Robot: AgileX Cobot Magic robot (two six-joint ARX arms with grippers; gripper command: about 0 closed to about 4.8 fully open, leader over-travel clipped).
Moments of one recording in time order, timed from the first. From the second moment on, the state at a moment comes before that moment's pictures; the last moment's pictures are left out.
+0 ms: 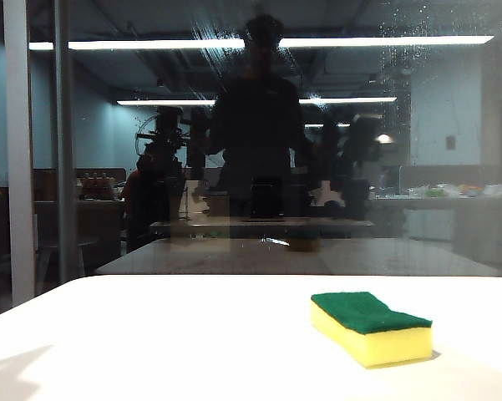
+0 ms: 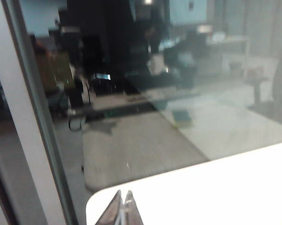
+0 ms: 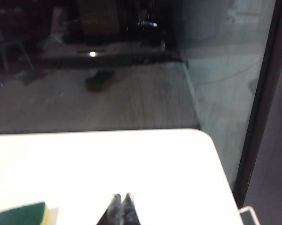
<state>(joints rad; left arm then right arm) -0.21 0.00 0.30 -0.17 0.11 0.12 0.03 0.00 0.28 -0.36 -0.02 0.08</state>
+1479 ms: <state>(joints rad) -0.21 0.00 0.01 0.09 0.11 0.03 0.03 0.00 0.05 -0.24 -0.02 0.08</state>
